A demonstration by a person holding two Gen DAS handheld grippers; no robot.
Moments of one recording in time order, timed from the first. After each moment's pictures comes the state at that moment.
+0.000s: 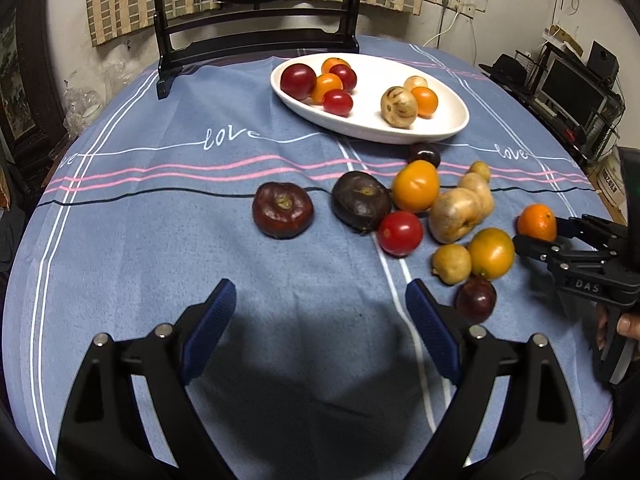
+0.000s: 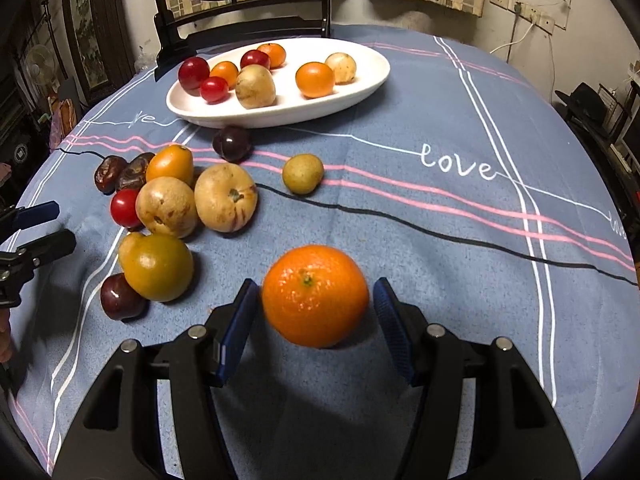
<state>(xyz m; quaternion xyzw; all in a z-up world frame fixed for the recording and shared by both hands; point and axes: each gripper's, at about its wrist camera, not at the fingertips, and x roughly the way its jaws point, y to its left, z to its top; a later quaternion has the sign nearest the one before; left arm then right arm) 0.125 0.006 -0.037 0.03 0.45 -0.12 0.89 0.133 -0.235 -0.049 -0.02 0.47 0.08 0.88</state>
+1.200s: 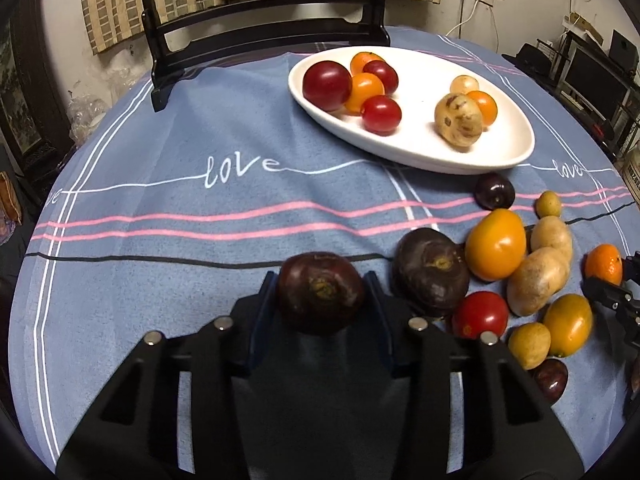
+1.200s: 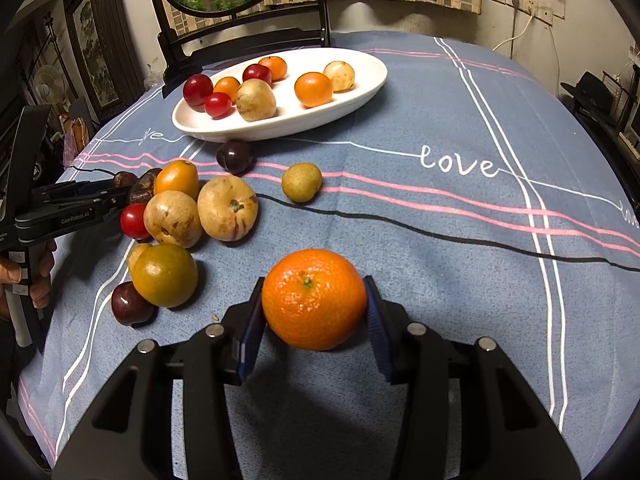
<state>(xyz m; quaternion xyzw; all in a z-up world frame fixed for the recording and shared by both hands) 0.200 0.003 -0.058 0.06 0.45 -0.09 0.89 0.132 -0.248 -0.049 0.02 0.46 0.10 0.88</state>
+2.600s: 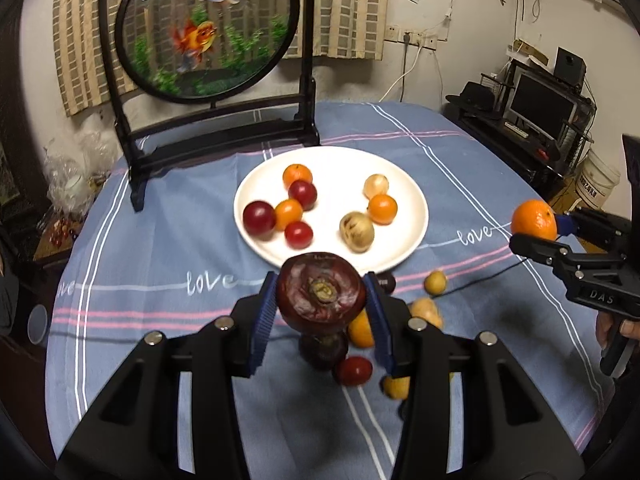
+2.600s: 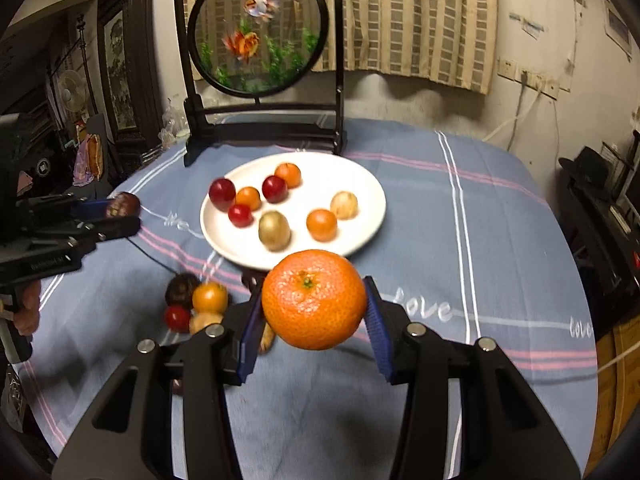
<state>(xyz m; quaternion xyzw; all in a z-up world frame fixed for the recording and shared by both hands) 0.177 -0.033 0.062 0.06 0.37 -0.18 0.91 0.159 -0.246 0.060 -0.02 0.37 0.12 0.92</state>
